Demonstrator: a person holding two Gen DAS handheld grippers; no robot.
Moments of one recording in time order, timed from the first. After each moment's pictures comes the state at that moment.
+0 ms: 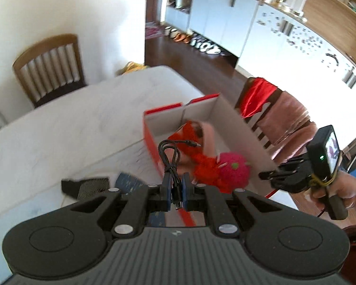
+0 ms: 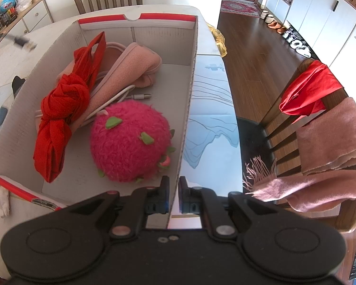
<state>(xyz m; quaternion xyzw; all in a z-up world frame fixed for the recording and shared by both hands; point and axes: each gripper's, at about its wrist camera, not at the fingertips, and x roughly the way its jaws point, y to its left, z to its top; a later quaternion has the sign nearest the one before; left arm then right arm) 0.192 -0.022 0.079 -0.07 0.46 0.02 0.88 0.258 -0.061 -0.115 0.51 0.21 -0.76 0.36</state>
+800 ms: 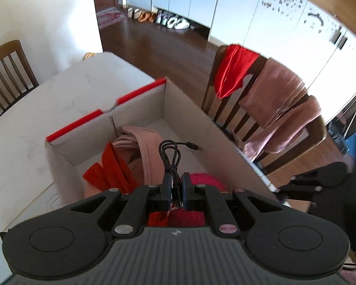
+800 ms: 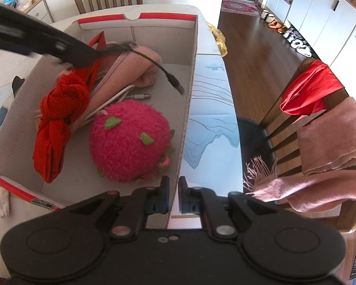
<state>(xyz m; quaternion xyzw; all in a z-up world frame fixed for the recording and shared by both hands) 0.339 -0.109 -0.029 -0.02 0.51 -0.04 0.86 0.257 -0.061 -0.116 0.50 0.22 -0.75 0.37</state>
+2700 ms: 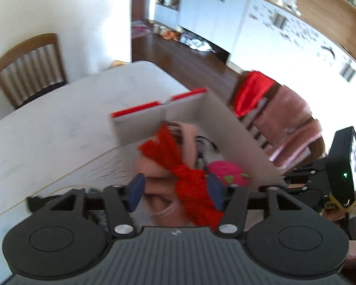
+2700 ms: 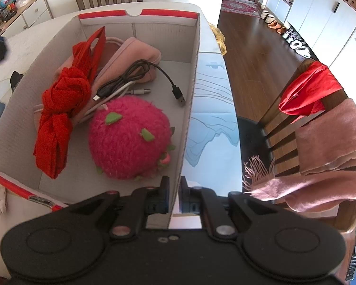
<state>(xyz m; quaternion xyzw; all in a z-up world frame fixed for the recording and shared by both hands) 0.240 -0.038 0.020 -0.08 0.46 0.02 0.89 0.258 -0.059 -0.118 0.49 0.26 -0.73 0.40</state>
